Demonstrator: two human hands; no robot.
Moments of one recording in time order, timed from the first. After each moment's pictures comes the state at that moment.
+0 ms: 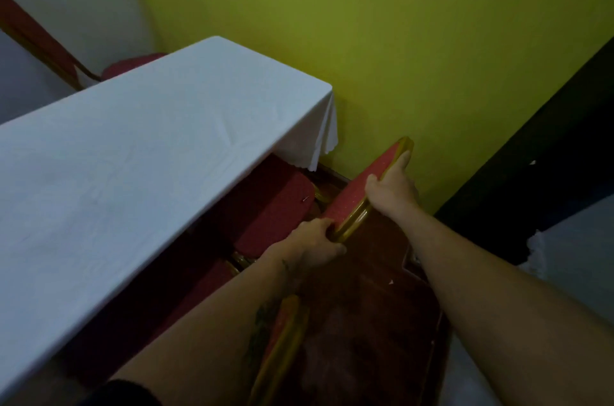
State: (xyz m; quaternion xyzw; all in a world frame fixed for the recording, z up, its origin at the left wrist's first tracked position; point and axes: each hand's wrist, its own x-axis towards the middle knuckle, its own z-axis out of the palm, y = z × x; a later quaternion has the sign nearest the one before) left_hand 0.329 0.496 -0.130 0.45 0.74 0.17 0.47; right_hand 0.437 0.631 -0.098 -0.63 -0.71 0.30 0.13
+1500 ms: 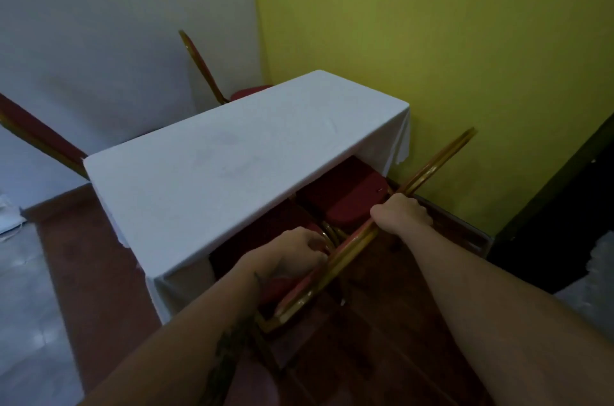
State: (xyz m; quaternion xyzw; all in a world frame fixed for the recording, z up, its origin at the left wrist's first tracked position) left_hand 0.345 0.116 -0.058 0.41 0.82 0.17 0.36; right_hand 0.455 0.299 -0.047 -0.56 -0.79 0.25 -0.02
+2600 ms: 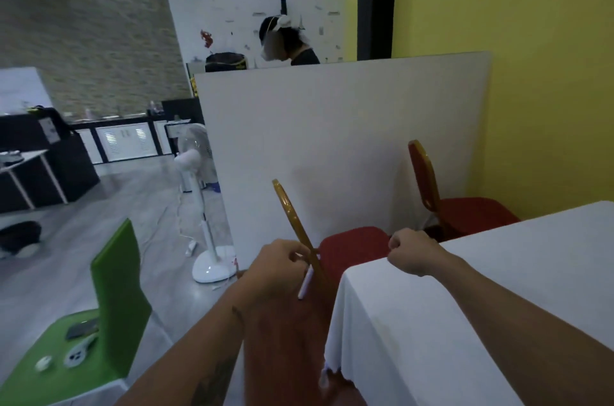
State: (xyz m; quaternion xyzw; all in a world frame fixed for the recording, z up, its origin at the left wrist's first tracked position) left_hand -0.177 -0.300 0.036 0.15 0.92 0.36 0.06; right_hand -0.157 -0.034 0.020 -0.17 -0.95 0.26 -0.01
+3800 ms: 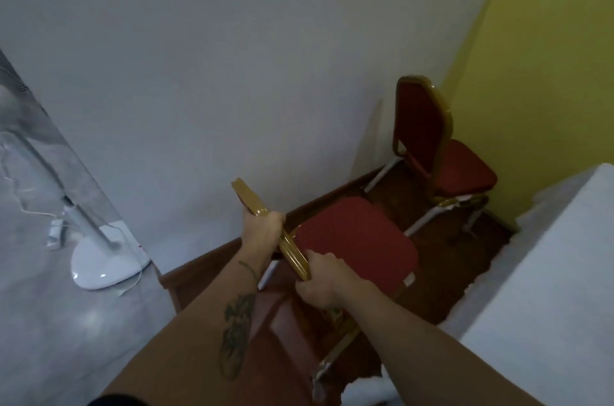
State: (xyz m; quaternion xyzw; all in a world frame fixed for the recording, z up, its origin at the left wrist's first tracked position) left_hand -0.786 -0.253 -0.103 -0.09 0.74 0.62 0.24; right_hand -0.666 -0.169 -0.095 -0.23 -0.91 0.27 -0.21
